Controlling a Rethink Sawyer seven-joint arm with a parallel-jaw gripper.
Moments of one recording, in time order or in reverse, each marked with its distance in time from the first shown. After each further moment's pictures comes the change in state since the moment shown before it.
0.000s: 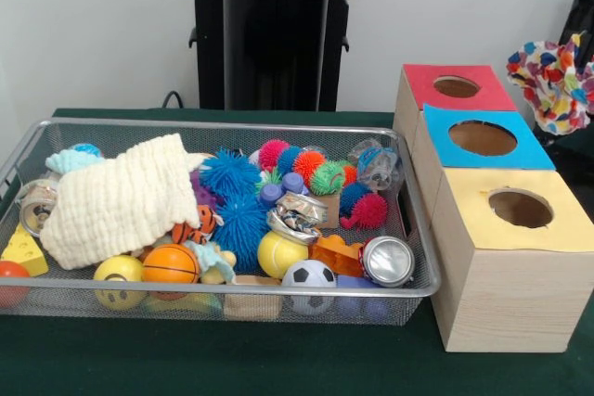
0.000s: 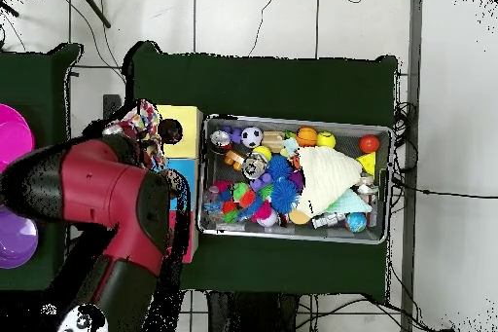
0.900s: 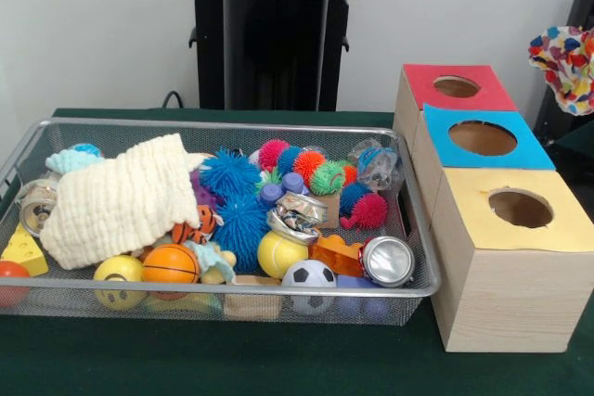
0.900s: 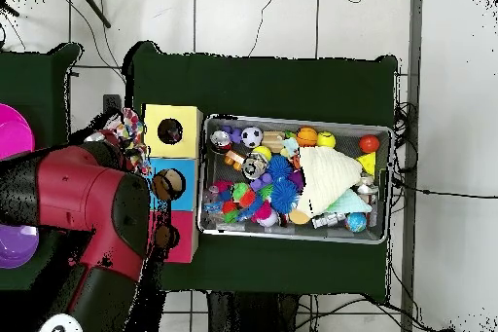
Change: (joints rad) arm 0.043 0.000 -0.019 -0.025 0.006 0.095 0.000
